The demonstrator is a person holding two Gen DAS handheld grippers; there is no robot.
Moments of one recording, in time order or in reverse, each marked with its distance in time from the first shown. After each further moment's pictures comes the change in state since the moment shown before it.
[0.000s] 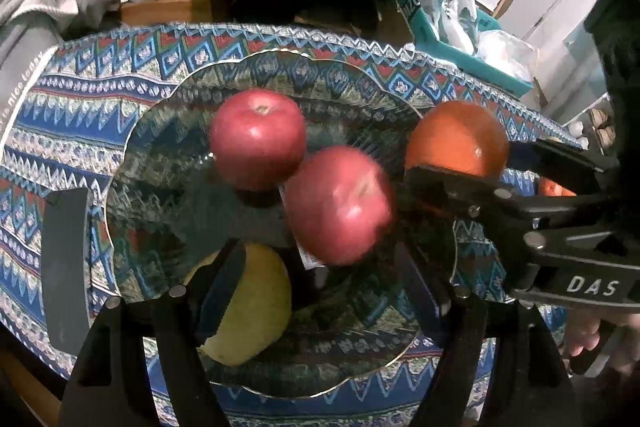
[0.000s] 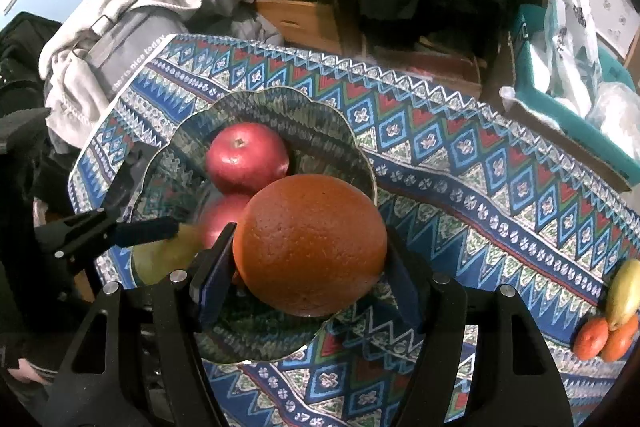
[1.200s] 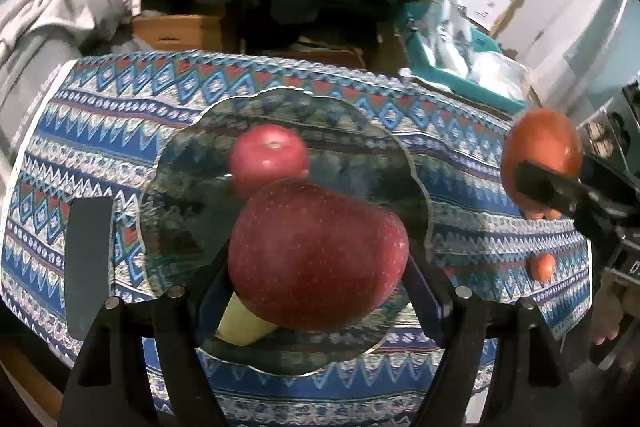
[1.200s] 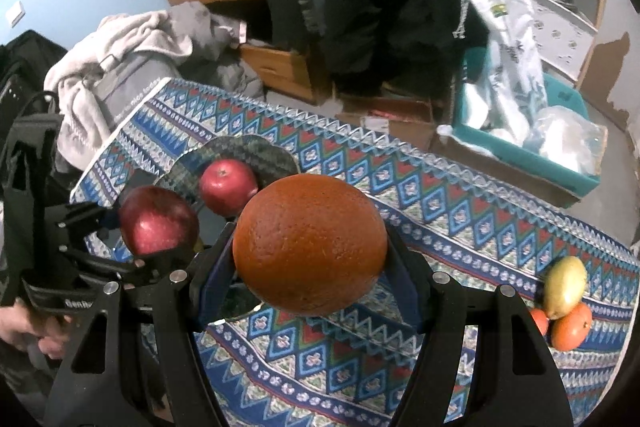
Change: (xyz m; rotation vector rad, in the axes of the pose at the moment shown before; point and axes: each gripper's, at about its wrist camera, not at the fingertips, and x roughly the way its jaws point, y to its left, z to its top) left arm -0.038 -0.001 0.009 -0.034 -0.048 0.010; right arm -0.086 -0.017 -0.016 -0.018 -0.155 -0.082
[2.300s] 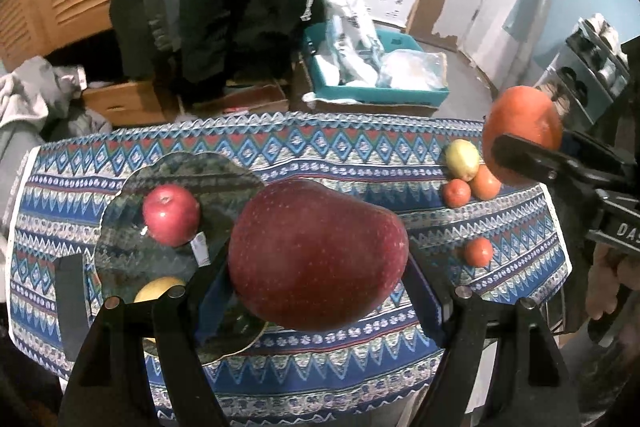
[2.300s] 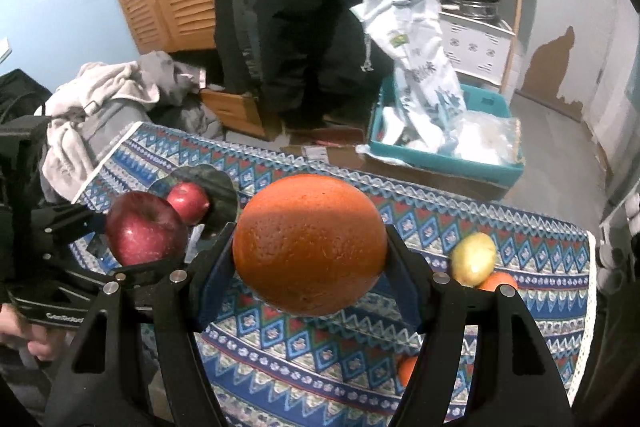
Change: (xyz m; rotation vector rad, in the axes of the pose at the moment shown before) left arm -0.051 -0.115 -0.005 0.214 -0.091 -0.075; right arm -0.110 -0.056 -0.036 0.079 -0.151 -0.116
